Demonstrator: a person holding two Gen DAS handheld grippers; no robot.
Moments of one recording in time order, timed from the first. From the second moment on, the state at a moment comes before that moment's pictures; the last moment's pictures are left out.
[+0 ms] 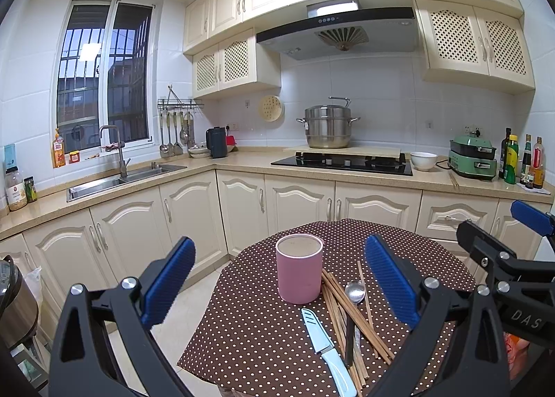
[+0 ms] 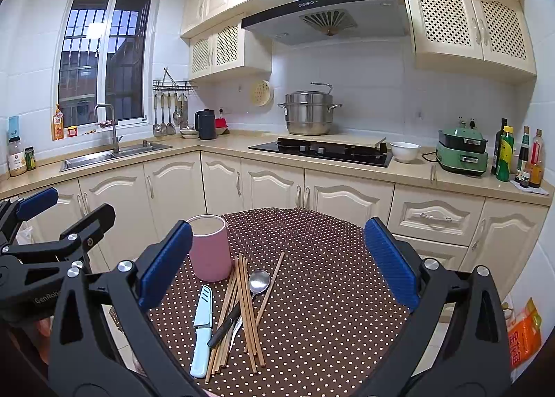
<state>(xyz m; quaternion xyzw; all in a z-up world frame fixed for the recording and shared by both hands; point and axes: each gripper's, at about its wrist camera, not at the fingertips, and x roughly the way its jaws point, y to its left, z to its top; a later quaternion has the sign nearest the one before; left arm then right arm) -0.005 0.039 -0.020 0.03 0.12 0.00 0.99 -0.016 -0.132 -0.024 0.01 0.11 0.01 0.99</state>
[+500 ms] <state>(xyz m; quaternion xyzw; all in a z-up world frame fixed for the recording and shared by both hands) -0.004 0.043 -0.020 0.03 0.13 0.00 0.99 -0.016 -0.132 -0.023 0.01 0.12 0.01 0.99</state>
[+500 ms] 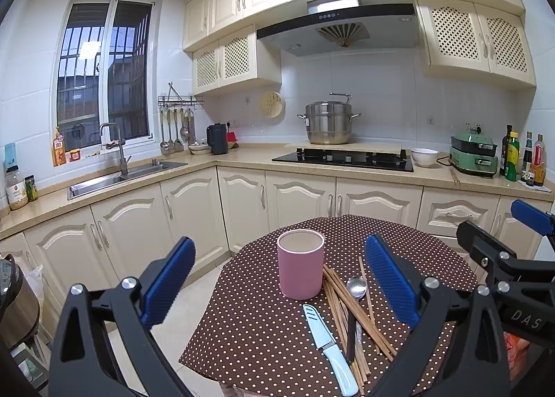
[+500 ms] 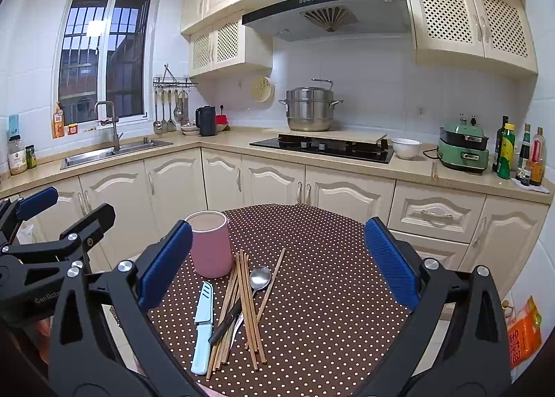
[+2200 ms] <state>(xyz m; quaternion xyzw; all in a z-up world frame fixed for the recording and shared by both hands) 0.192 0.010 -0.202 0.03 0.52 -0.05 0.85 0.118 -0.187 -0.157 0.04 0.39 0.02 0.92</state>
